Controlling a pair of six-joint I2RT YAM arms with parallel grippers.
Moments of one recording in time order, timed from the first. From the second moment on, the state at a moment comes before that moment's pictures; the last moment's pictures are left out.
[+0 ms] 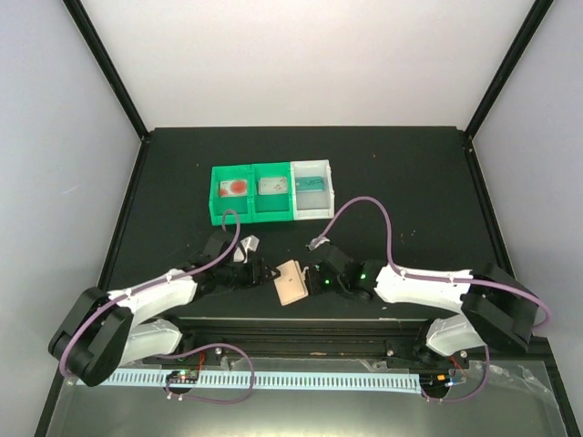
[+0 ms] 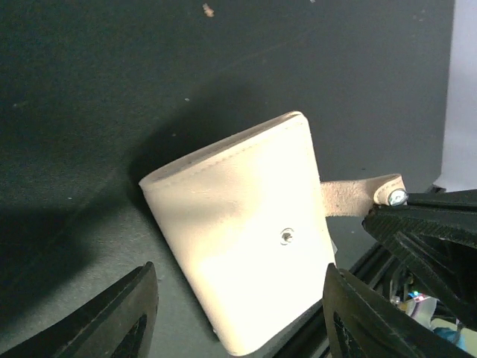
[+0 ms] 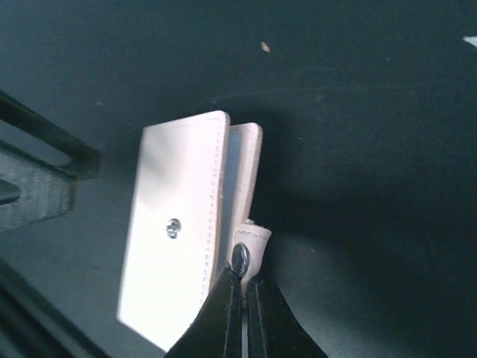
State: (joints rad) left arm -0.53 1.18 0.35 -0.02 0.54 -0.78; right arm 1.05 1.40 0.65 -0.15 0.08 0.69
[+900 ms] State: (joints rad) left arm -0.53 1.01 0.29 -0.04 0.55 -0.80; right arm 1.04 1.36 0.63 0.09 -0.20 0.74
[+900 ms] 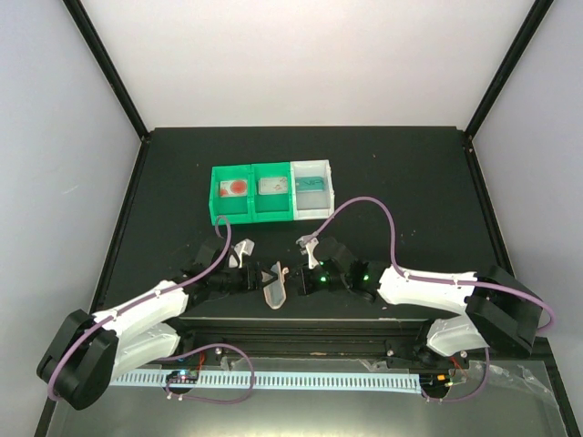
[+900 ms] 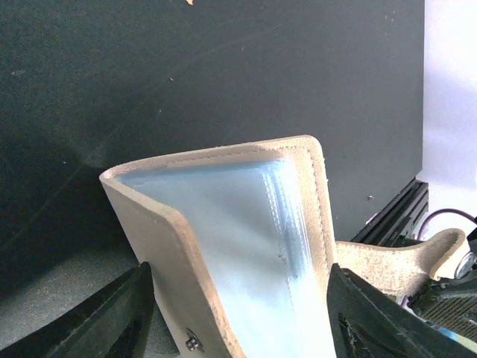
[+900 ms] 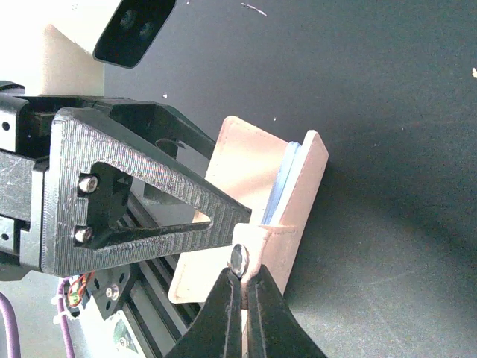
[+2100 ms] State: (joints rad) left arm -0.53 1.09 0.27 -0.02 0.54 -0.78; right arm 0.98 1.26 0.49 -0.07 0.09 0.76
